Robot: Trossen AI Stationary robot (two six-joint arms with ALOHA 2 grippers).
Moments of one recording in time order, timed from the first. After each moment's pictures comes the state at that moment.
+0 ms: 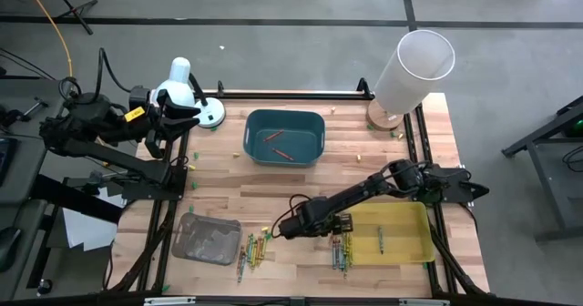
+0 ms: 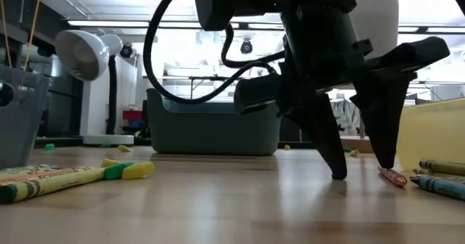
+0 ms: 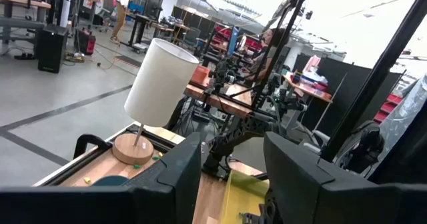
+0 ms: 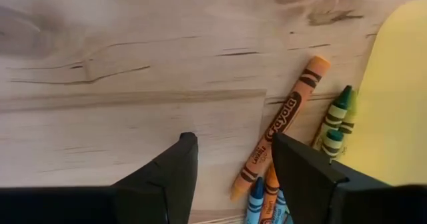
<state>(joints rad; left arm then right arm) -0.20 0.63 1.15 -0.47 -0.41 -0.35 0.35 2.30 1.81 -1.27 -0.16 1.84</state>
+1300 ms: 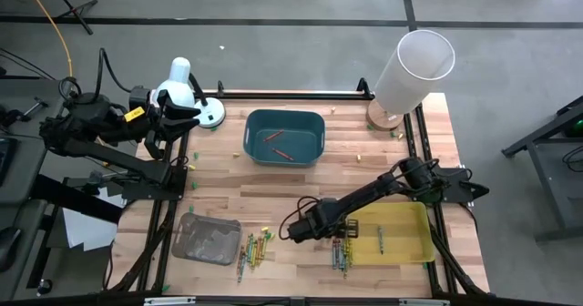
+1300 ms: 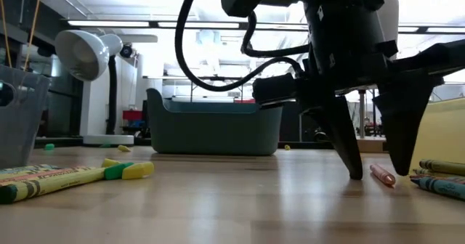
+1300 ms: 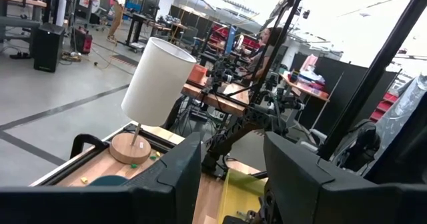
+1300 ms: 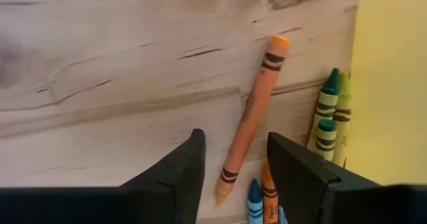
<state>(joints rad) -0.20 0.63 1.15 -0.47 -0.40 -0.35 0.39 2.22 1.64 -1.10 -0.12 2.04</state>
